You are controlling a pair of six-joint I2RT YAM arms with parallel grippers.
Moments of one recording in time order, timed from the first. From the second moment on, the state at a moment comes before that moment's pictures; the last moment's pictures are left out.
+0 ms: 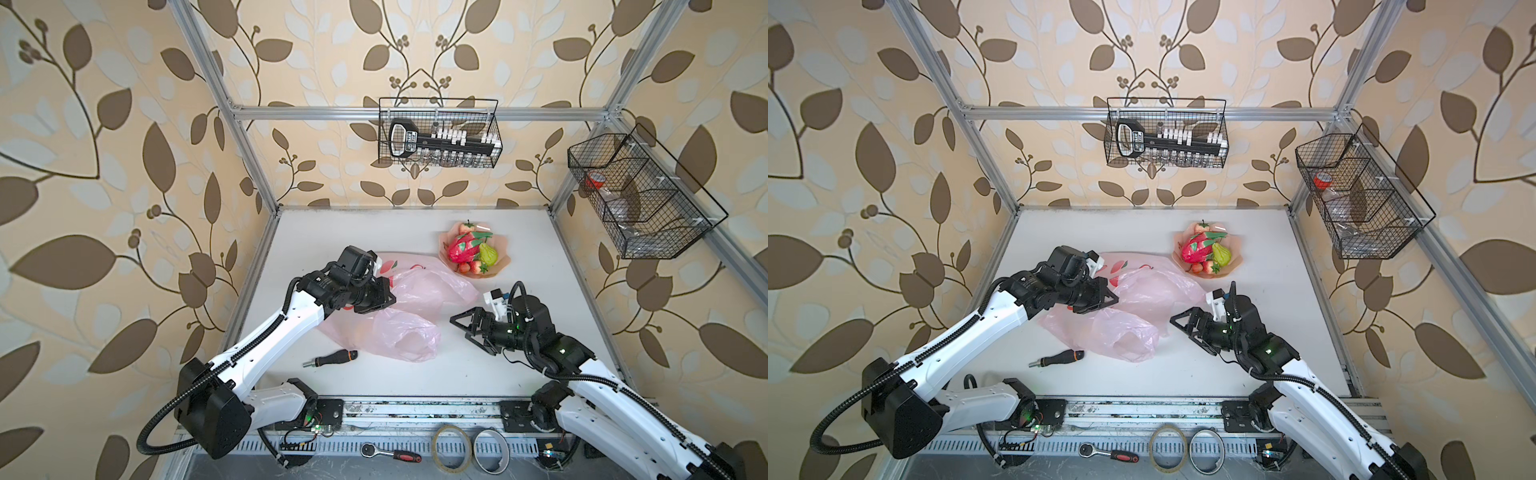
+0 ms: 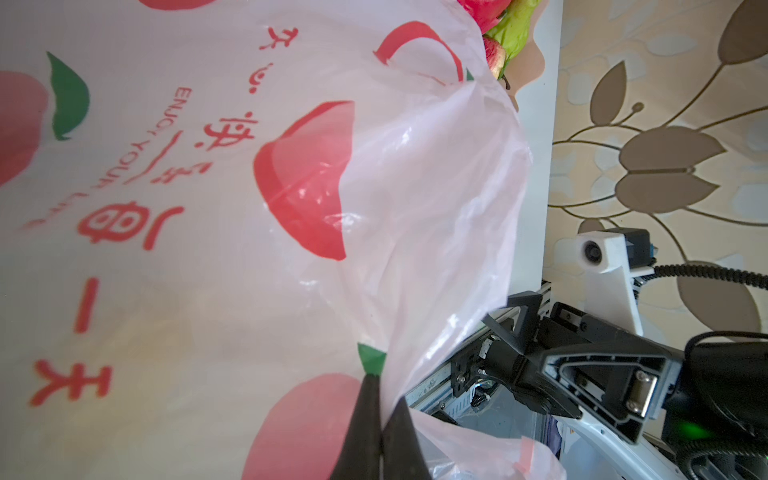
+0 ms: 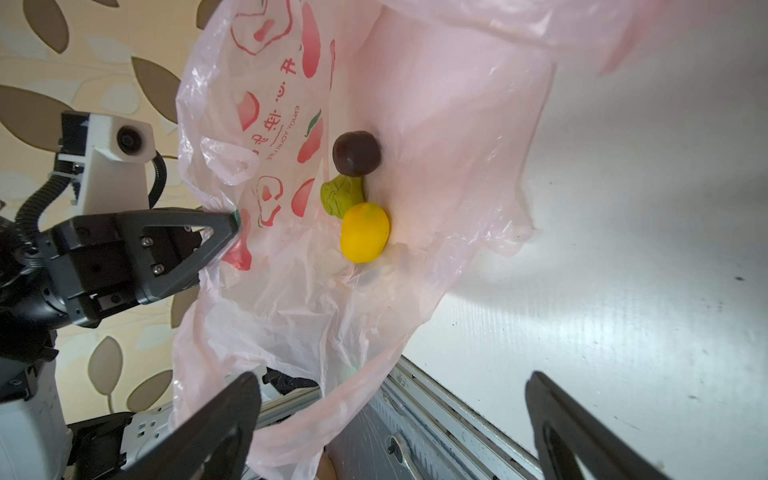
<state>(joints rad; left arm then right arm) -0.54 1.21 1.04 -0.72 0.41 -0.76 0.47 0.71 0.44 -0.35 -0.48 1.06</state>
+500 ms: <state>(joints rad) -0.54 1.19 1.04 -0.72 0.41 -0.76 0.15 0.84 0.66 -0.60 -0.58 0.81</state>
